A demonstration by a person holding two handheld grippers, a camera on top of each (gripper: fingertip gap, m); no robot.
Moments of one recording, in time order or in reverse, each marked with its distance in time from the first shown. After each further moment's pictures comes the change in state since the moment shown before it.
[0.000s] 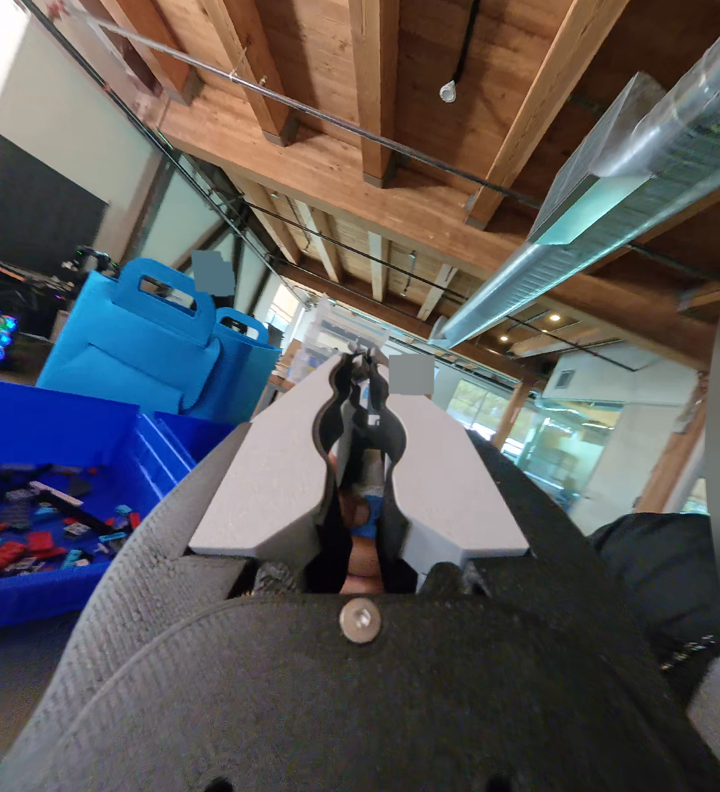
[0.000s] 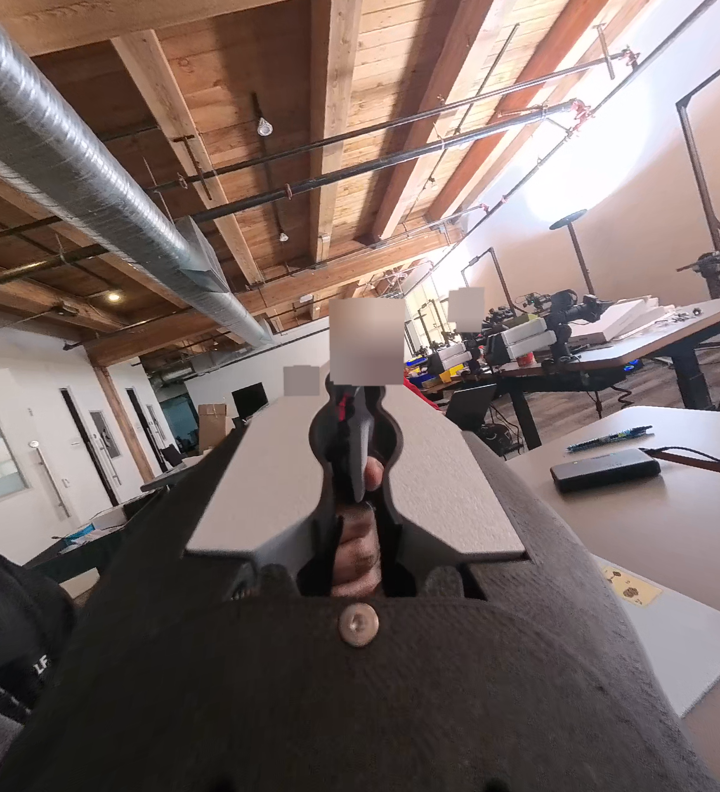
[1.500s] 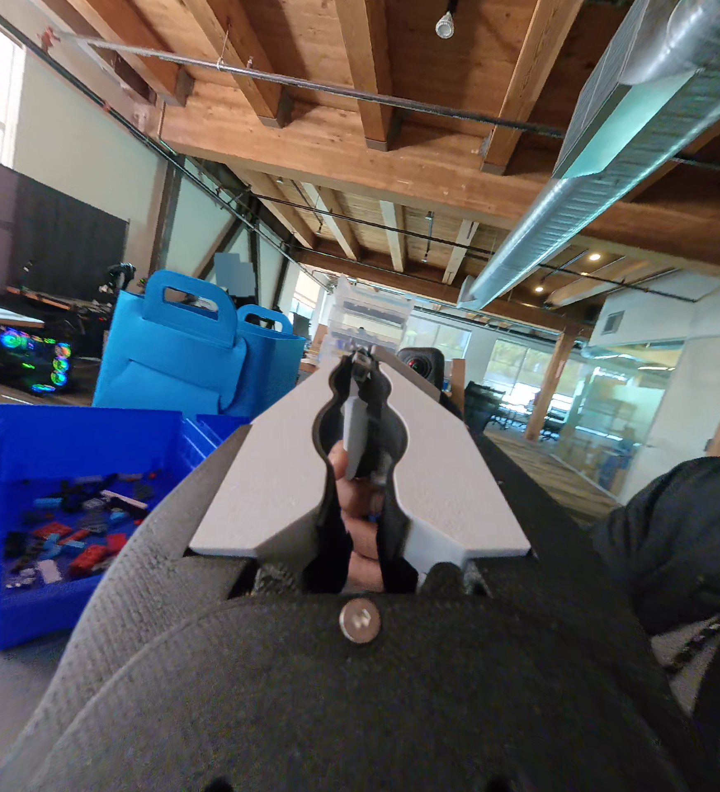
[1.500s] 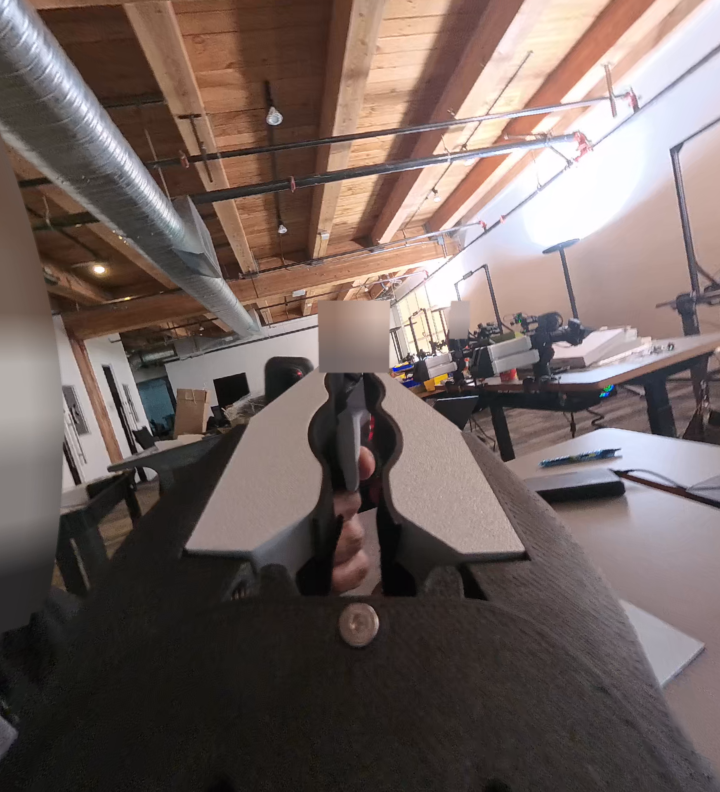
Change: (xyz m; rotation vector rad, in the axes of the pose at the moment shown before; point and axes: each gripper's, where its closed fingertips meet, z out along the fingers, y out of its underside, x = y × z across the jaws) left arm -0.003 0.008 -0.004 -0.067 -0.016 0.170; right arm 0.001 0.009 -0.003 0.005 -0.012 -0.119
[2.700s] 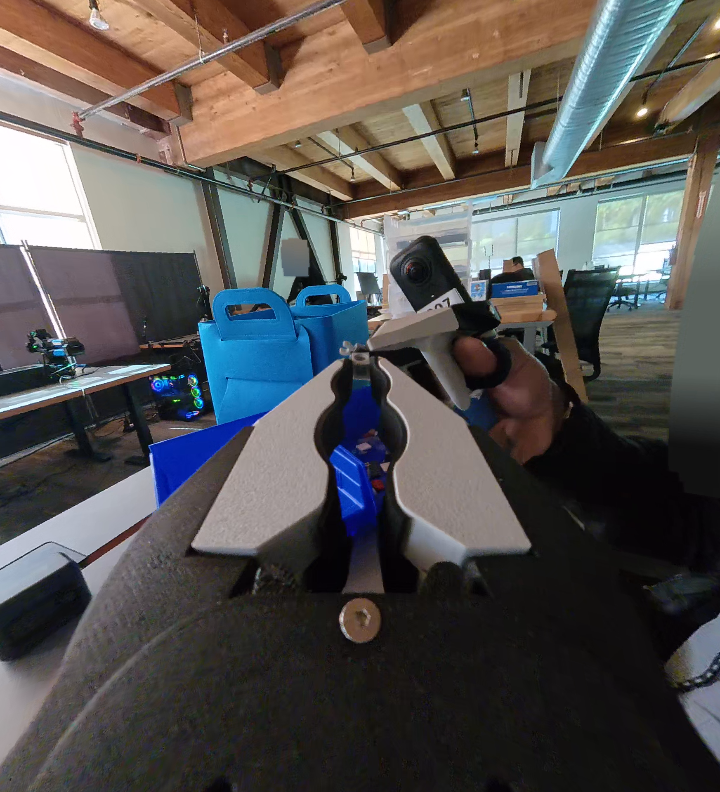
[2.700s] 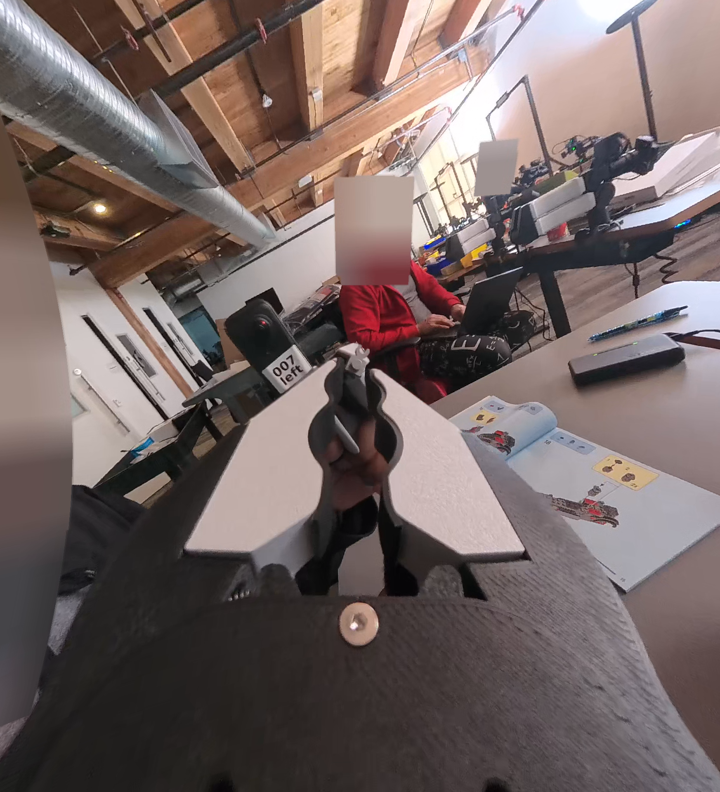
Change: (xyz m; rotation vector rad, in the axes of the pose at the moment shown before) left arm 0.001 0.011 -0.002 -0.149 -0.071 0.430; right arm -0.004 0.011 -0.009 -0.317 -0.007 0.237
